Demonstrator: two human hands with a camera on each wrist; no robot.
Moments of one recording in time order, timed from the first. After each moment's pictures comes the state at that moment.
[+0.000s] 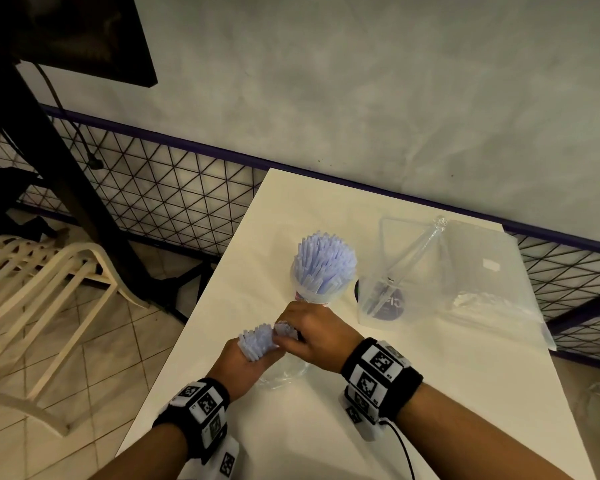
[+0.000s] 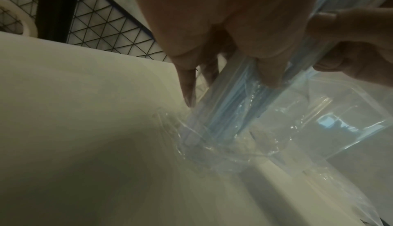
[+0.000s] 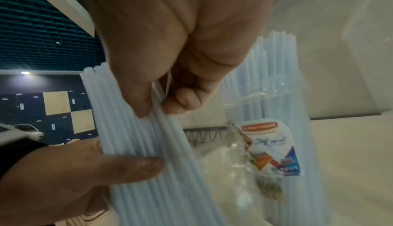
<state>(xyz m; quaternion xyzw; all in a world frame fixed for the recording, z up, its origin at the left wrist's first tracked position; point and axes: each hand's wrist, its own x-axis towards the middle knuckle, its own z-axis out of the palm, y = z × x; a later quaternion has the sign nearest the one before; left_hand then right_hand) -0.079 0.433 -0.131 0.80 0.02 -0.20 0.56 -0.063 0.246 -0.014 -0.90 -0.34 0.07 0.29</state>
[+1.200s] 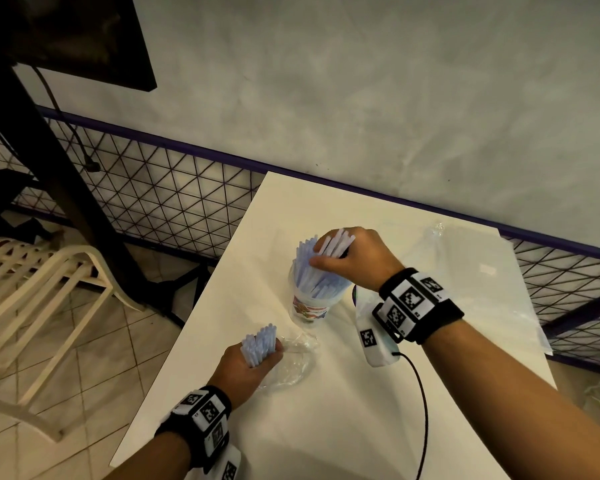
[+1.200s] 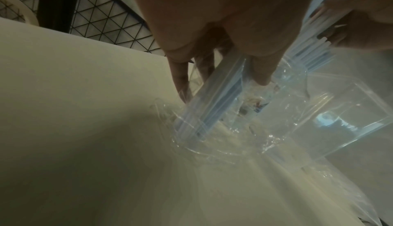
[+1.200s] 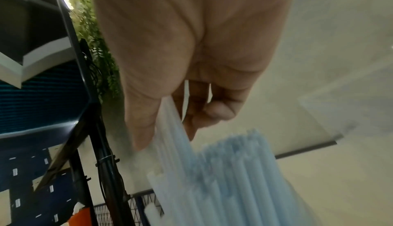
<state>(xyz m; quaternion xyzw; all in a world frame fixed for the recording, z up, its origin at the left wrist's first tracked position) -0.092 0.425 -0.119 0.78 0.04 -0.13 0.61 0.010 0.200 0.068 -0.94 -0.13 0.01 0.31</state>
